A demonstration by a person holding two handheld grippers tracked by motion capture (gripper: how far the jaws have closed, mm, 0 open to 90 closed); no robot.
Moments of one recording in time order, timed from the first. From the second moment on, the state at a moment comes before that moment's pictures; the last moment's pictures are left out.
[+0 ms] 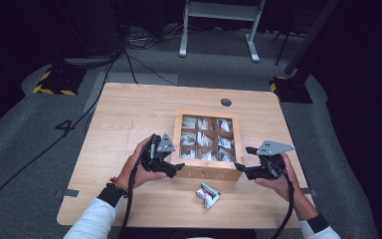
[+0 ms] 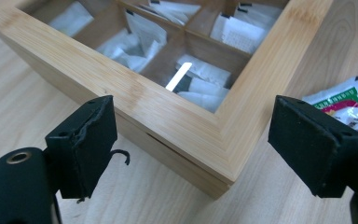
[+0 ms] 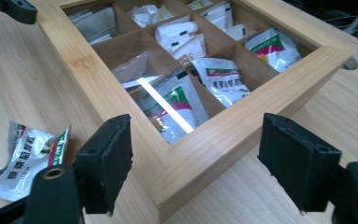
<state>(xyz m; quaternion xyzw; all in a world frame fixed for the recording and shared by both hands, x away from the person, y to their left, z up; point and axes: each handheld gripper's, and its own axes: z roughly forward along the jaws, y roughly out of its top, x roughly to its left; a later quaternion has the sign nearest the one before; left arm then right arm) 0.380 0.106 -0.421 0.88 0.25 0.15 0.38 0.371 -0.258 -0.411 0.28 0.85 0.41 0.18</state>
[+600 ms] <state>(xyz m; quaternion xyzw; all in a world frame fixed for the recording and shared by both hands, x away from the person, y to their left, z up) 0.368 0.139 -0.411 0.87 0.25 0.21 0.37 0.367 -0.278 -0.400 0.27 0.85 0.39 0.23</state>
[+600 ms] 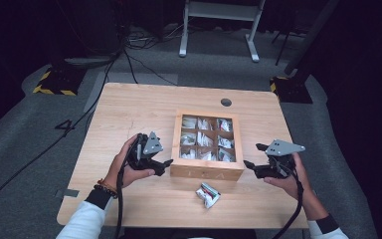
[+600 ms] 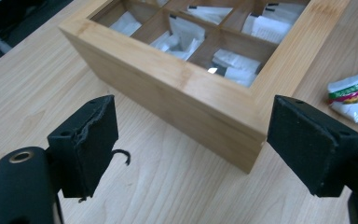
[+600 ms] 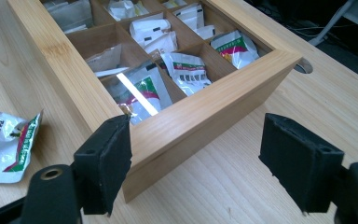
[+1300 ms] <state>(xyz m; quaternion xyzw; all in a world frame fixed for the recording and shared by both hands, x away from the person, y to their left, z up) 0.360 0.184 -0.442 0.87 0.29 0.23 0.32 0.364 -0.321 -0.434 0.31 0.85 0.35 0.25</state>
